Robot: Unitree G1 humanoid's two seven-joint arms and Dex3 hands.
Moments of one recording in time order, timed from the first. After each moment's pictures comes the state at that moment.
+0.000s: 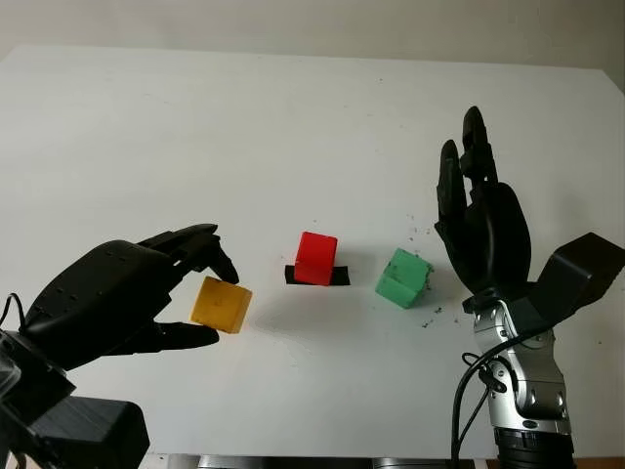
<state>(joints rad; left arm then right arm) 0.15 0.74 0.26 -0.53 0.36 -0.21 -0.47 -0.20 -0.10 -0.11 -0.13 0.19 0.07 0.14</state>
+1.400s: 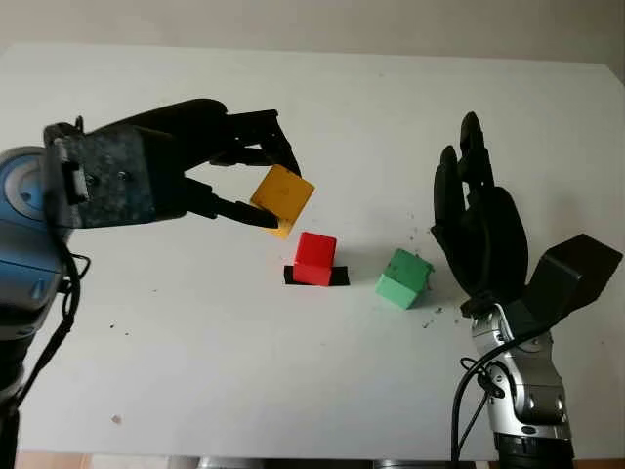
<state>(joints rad) -0.67 0.70 -0.15 -0.32 0.17 0.47 -0.67 -0.18 -0.10 -0.09 -0.16 0.15 0.09 0.12</state>
